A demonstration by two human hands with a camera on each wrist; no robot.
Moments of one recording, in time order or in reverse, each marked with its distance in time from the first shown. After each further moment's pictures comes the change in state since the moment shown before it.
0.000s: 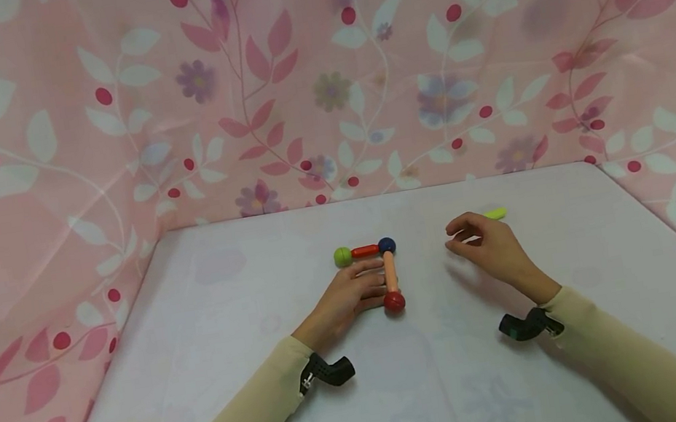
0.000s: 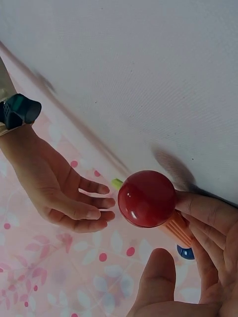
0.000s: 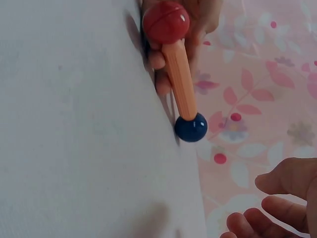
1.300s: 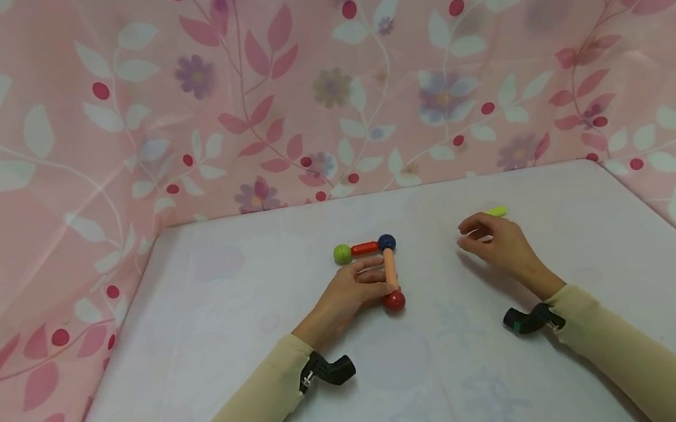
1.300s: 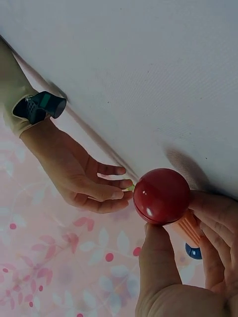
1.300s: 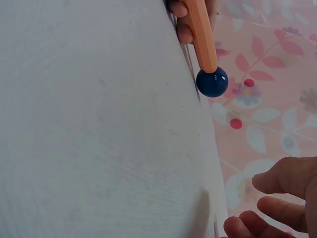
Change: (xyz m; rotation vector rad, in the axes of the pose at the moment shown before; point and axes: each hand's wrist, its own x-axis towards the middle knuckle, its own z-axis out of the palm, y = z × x) left_hand -0.004 0.003 0.003 0.101 0.023 -0.005; right_hand 0.001 0.034 -0.007 -0.062 0.016 0.060
